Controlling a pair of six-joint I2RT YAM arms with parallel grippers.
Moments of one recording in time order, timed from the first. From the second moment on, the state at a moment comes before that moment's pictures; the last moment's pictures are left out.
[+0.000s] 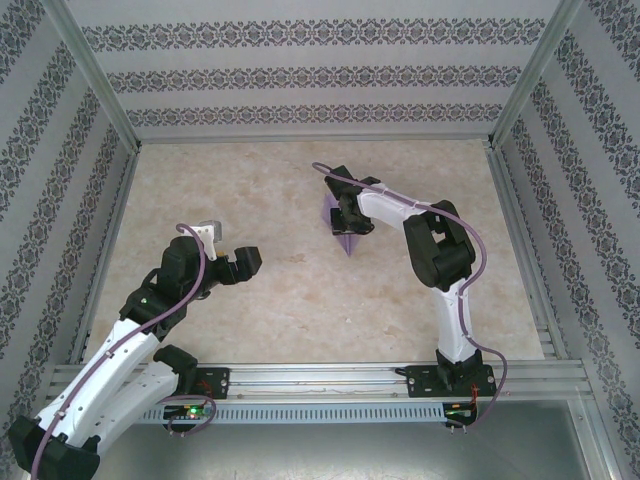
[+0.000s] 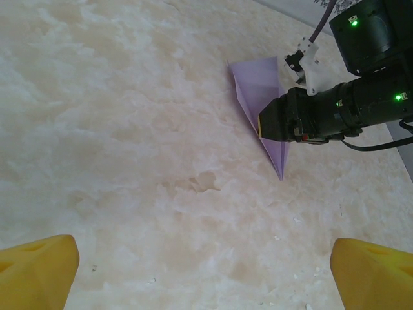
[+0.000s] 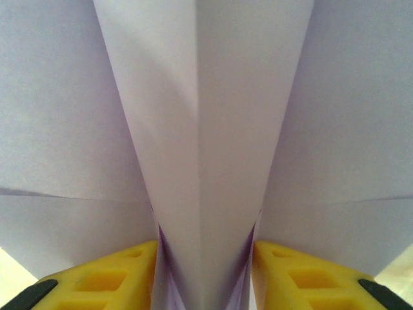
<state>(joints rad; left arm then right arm) -0.40 0.70 0.63 -0.49 0.08 -0.56 0.50 2.15 1.58 -0.76 0.06 0.47</state>
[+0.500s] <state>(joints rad) -0.40 0.70 0.63 -0.49 0.08 -0.57 0.50 2.12 1.57 -0.77 0.06 0.47</state>
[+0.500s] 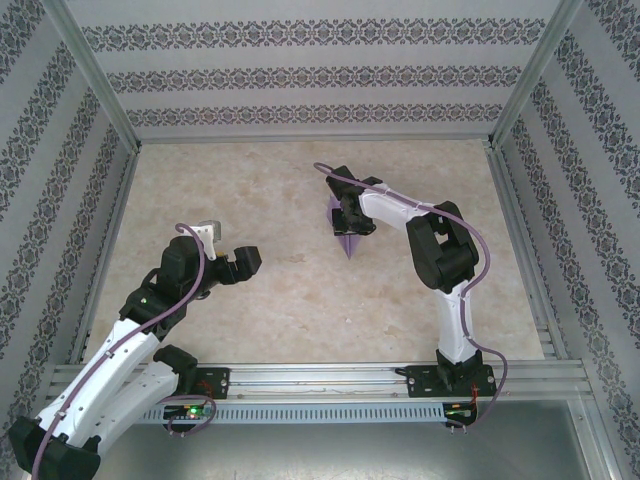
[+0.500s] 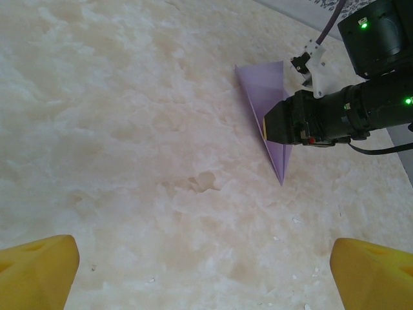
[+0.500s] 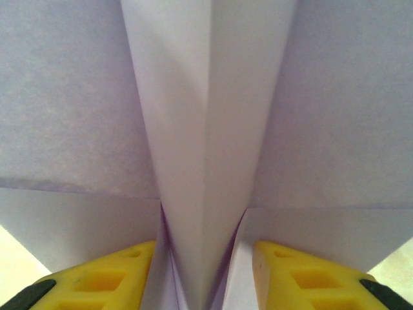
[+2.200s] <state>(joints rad) -0.33 0.71 0.64 -0.53 0.02 -0.55 0.51 1.31 1.05 -0.67 0.09 0.40</state>
